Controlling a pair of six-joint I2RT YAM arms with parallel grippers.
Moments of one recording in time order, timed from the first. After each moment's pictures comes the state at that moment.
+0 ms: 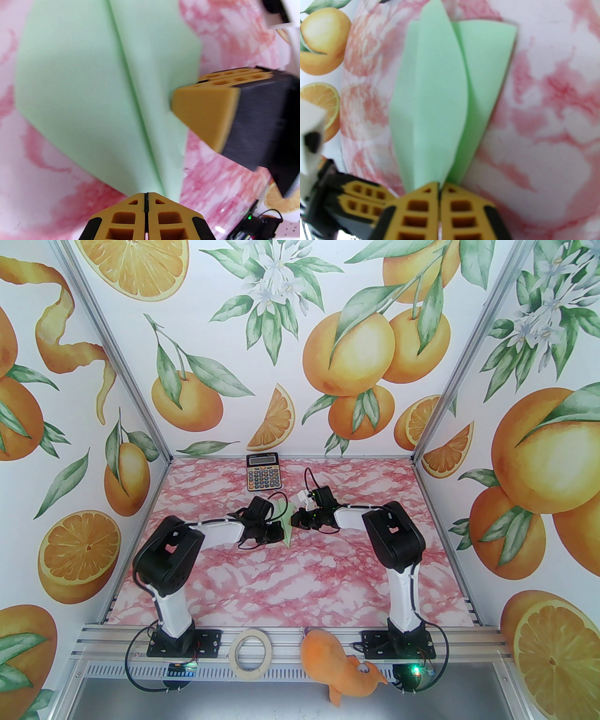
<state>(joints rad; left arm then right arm) -0.55 1.82 1.01 -0.16 0.32 -0.65 0.44 2.12 1.22 0.00 -0.65 0.55</state>
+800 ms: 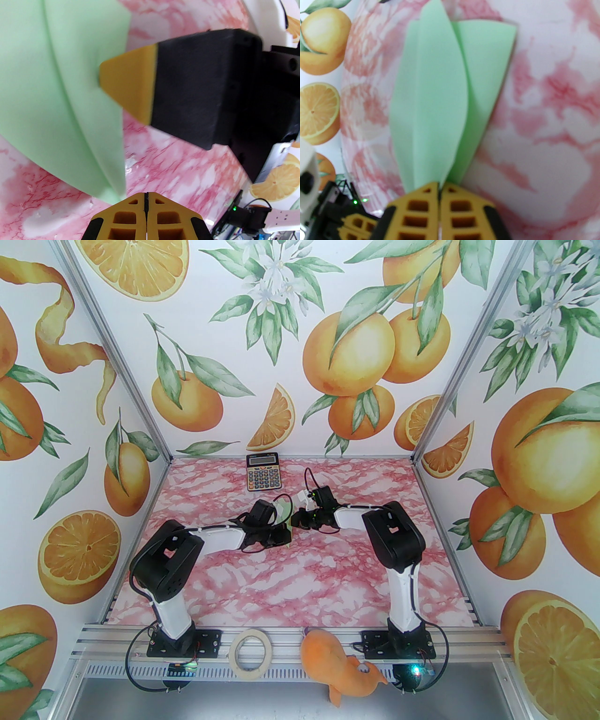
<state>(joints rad) -0.60 1.82 0.93 -0.02 0.42 -0.73 0.44 2.12 1.22 0.00 -0.65 0.55</state>
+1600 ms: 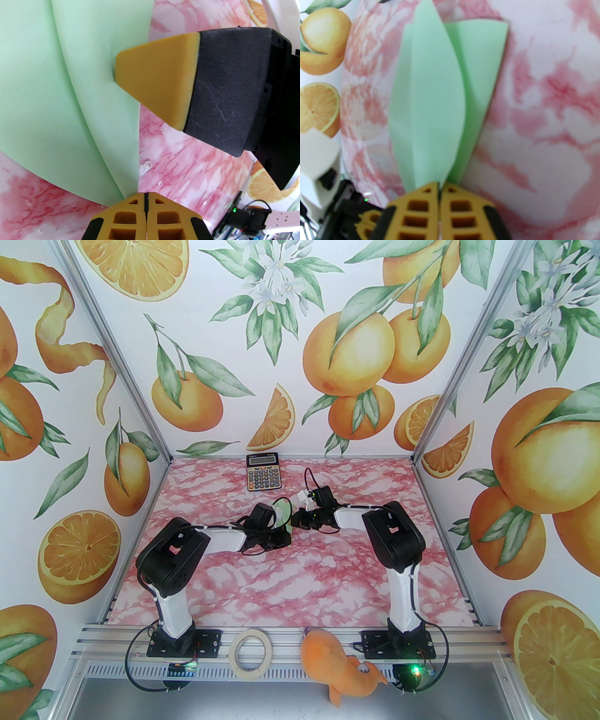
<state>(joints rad) -0.60 1.87 0.91 0.07 0.44 -0.75 0.44 2.12 1.22 0.00 -0.65 0.55</state>
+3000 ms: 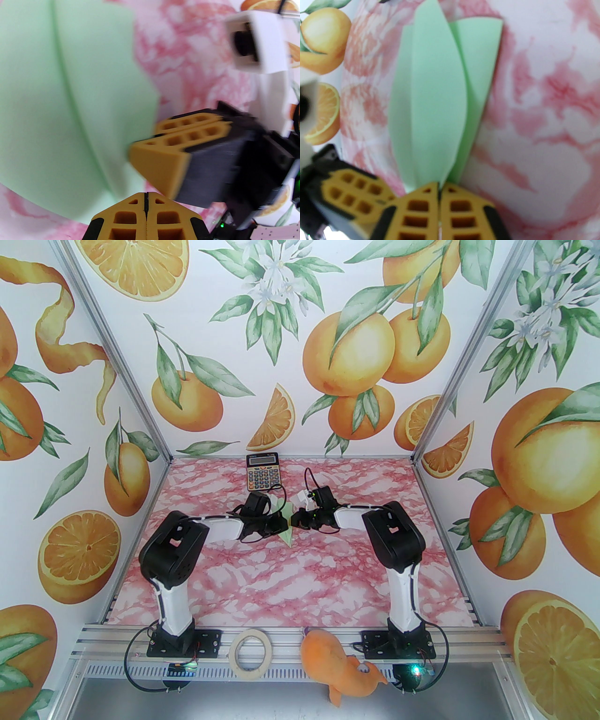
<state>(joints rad) -0.50 1.94 1.02 0.04 0.47 -0.75 0.44 2.12 1.22 0.00 -0.65 0.55</state>
